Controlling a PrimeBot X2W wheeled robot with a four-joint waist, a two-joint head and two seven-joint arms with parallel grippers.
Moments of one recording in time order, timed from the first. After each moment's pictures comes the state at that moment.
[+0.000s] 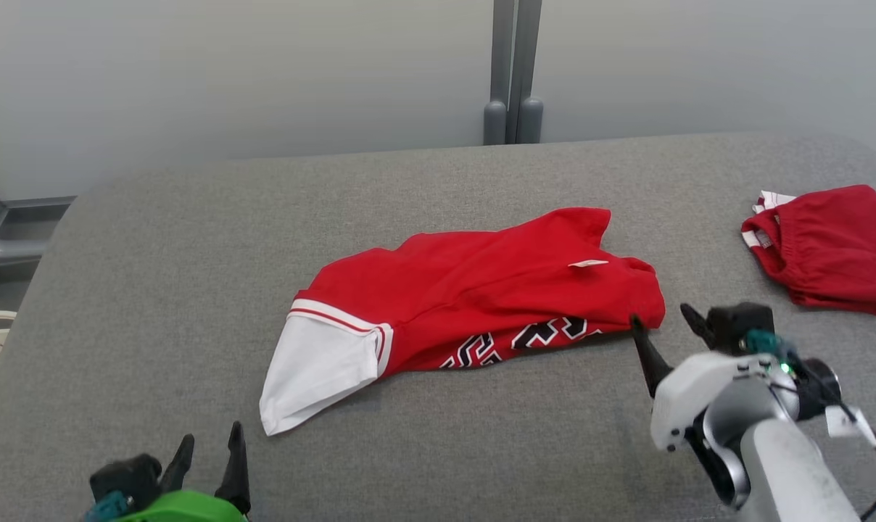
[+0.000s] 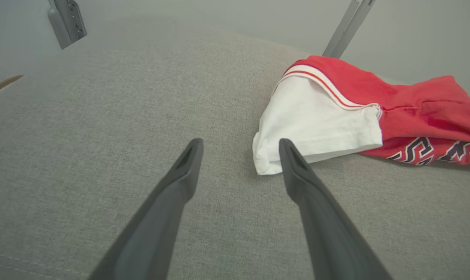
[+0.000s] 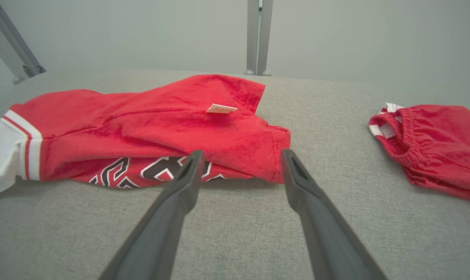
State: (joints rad) left arm 0.07 0.07 0.00 0.32 -0.36 -0.10 -0.09; right arm -0.15 -0.05 0.03 0.26 0.06 0.13 0.09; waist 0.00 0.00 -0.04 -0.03
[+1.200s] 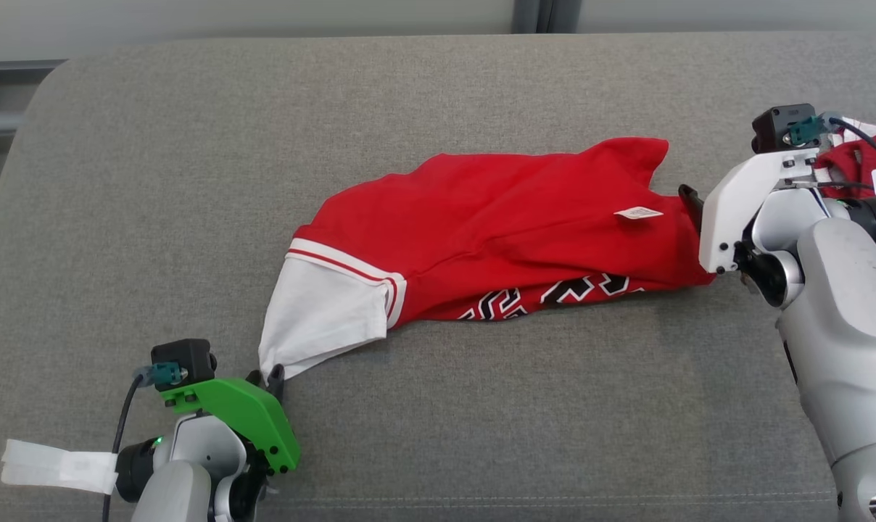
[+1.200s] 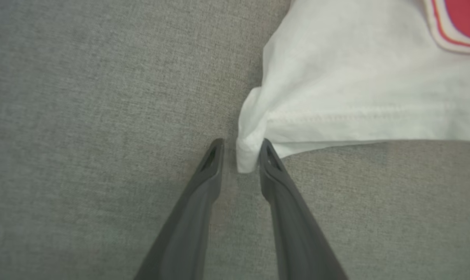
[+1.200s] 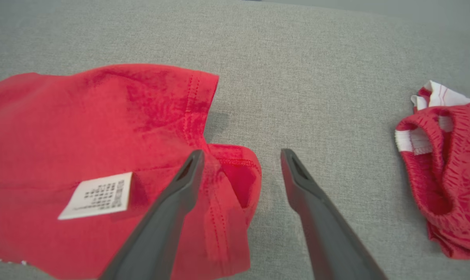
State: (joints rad) left arm -0.21 0.06 -0.10 0.39 -0.44 0.01 0.35; right arm -0.75 -0.22 0.08 0.71 0.22 0.13 0.46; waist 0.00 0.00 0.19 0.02
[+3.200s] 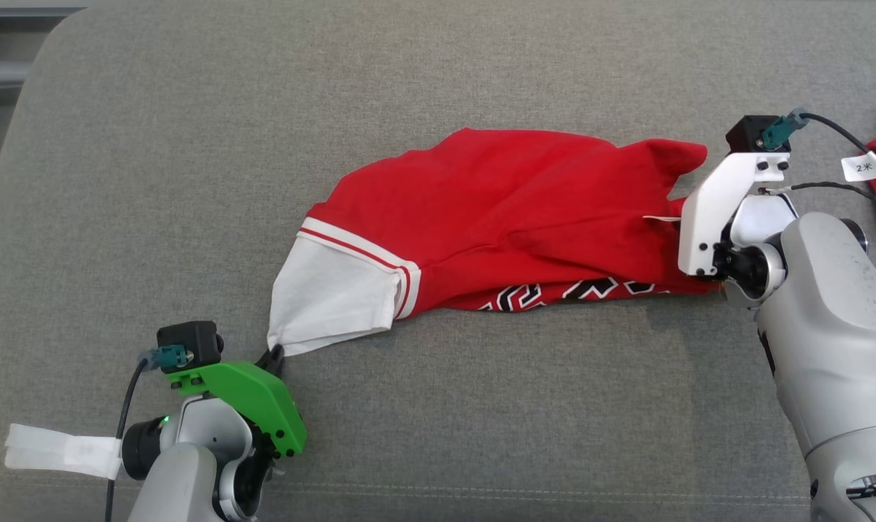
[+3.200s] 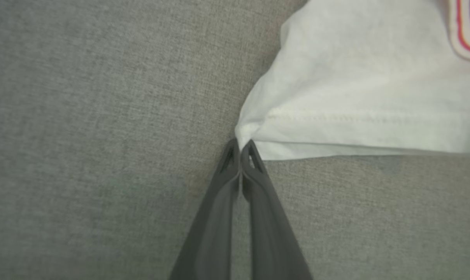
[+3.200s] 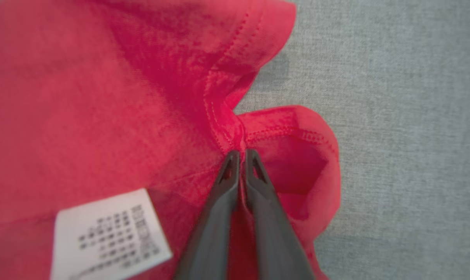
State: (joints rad) left arm -0.26 0.08 -0.15 0.40 -0.47 0.03 0.32; right arm -0.80 -0.15 0.00 0.79 0.23 0.13 0.66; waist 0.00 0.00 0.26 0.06
